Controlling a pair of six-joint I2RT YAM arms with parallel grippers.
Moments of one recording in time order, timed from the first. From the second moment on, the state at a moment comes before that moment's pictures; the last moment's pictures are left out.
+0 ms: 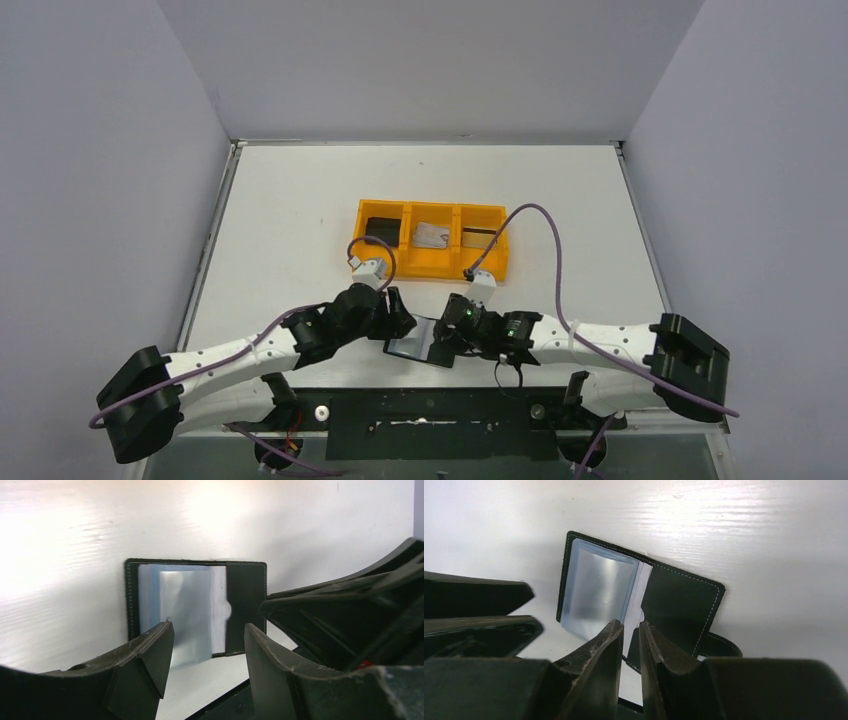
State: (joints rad) left arm -0.97 1.08 0.47 -0.06 -0.13 -0.88; right arm 1.14 1.22 0.60 -0.22 0.37 1.13
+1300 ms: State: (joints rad) left arm -0.88 1.16 0.38 0.04 0.07 -0.88; right arm 1.13 1.41 0.55 -0.12 0.34 1.22
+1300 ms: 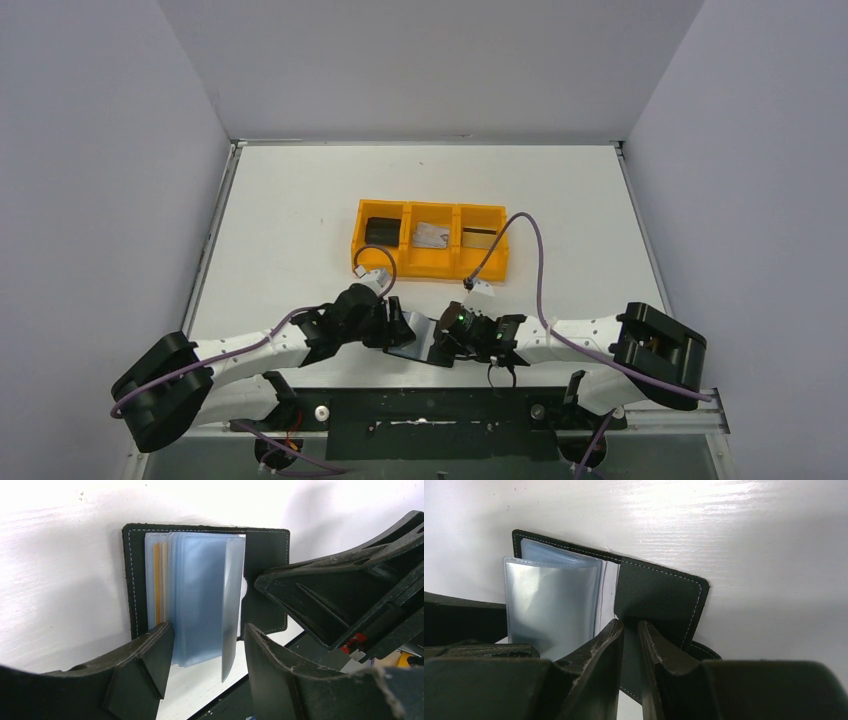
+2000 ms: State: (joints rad) left arm -0.92 1.17 0.39 0.13 0.12 -0.88; right arm 1.13 1.37 0.52 -0.06 0.34 1.22
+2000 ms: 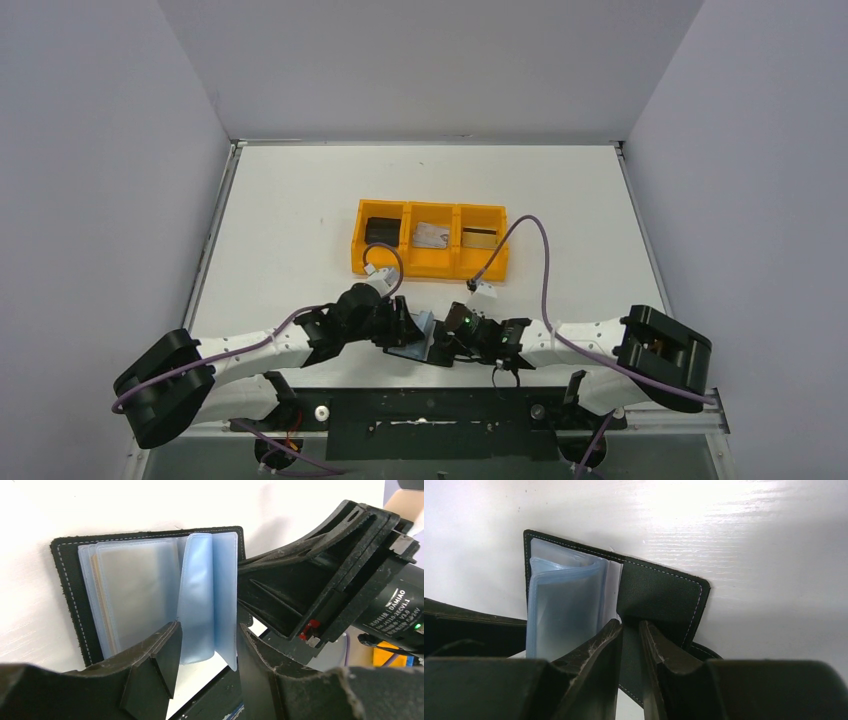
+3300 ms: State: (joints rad) left arm -1.02 1.39 0.51 0.29 0.24 -0.89; right arm 1.11 0.83 0.28 -0.16 0.45 1.32
